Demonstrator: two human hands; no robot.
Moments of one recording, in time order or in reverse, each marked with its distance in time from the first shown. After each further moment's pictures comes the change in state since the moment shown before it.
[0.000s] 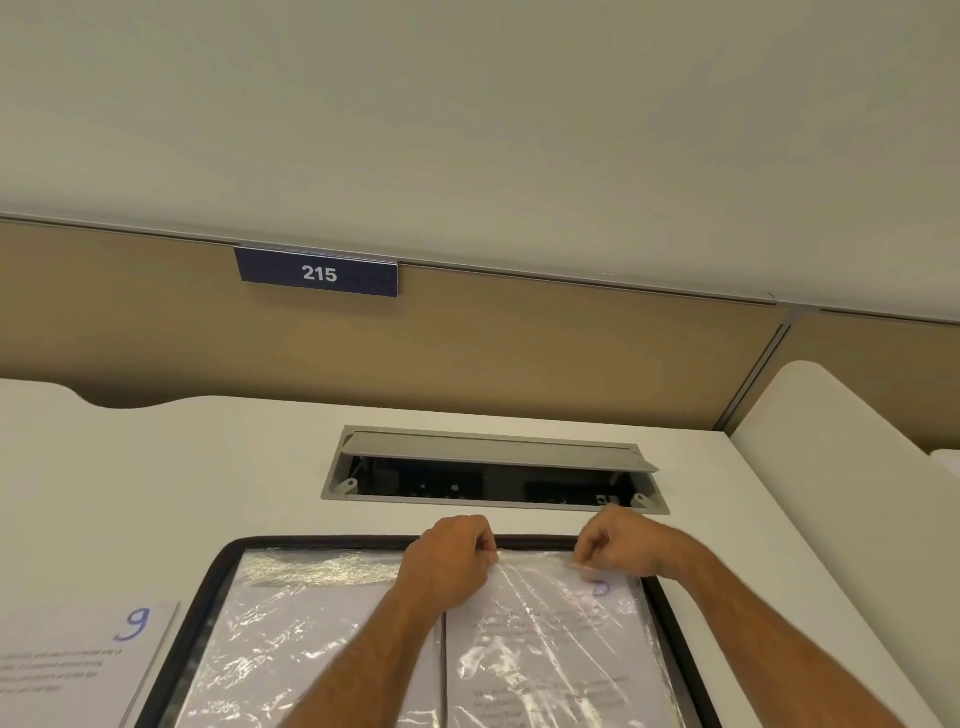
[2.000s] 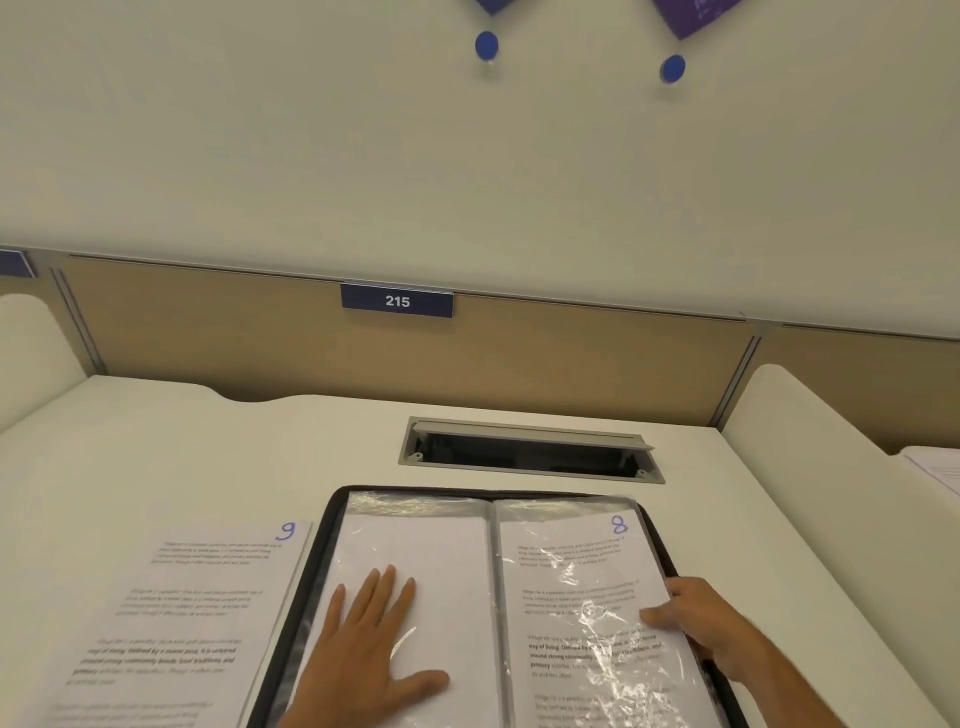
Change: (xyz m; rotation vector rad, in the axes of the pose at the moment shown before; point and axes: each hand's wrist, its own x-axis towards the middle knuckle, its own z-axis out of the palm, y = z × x) left_hand -0.238 -0.130 0.000 0.460 0.156 0.077; right_hand -0.160 0.029 0.107 0.707 0.250 0.286
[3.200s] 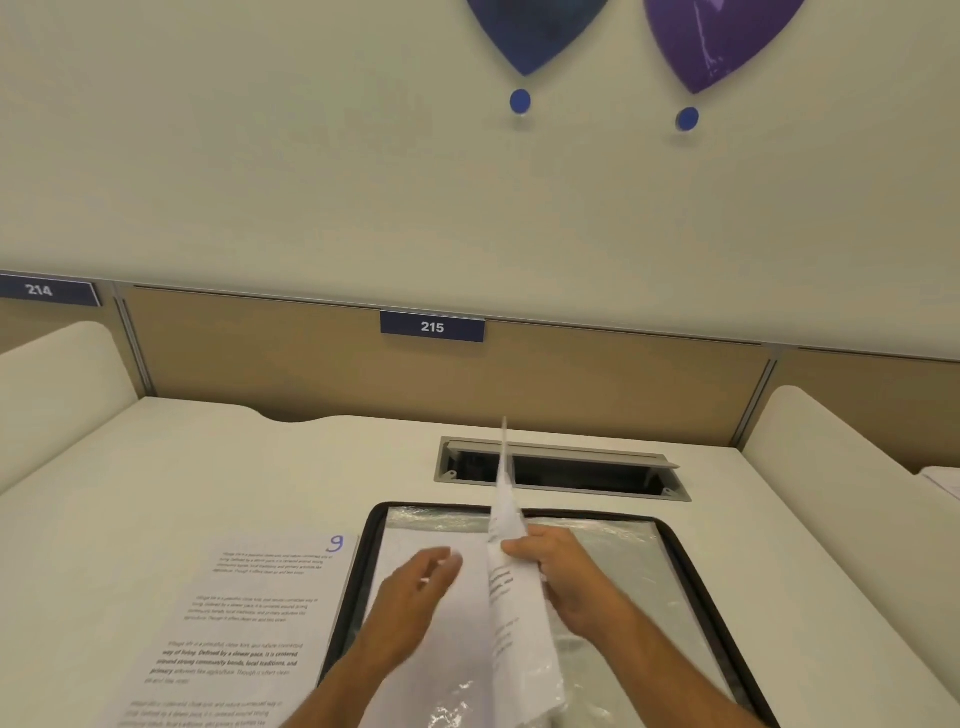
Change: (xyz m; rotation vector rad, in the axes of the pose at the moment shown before) left_hand 0.008 0.007 -0.097 -1.042 0.041 -0.241; right_hand -0.090 -0.142 0.176 0.250 -0.177 -0.271
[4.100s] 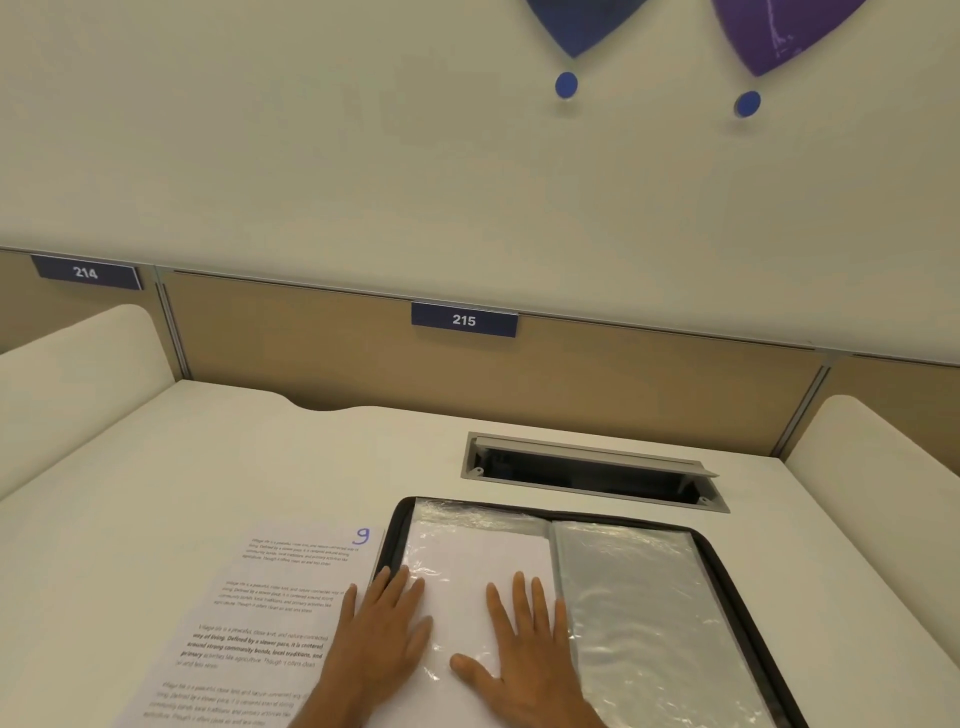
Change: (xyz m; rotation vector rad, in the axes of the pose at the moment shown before) left_hand 0.014 -0.118 -0.026 1.022 0.142 0.170; right_hand 0.057 0.157 0.057 -1.387 0.179 -0.335
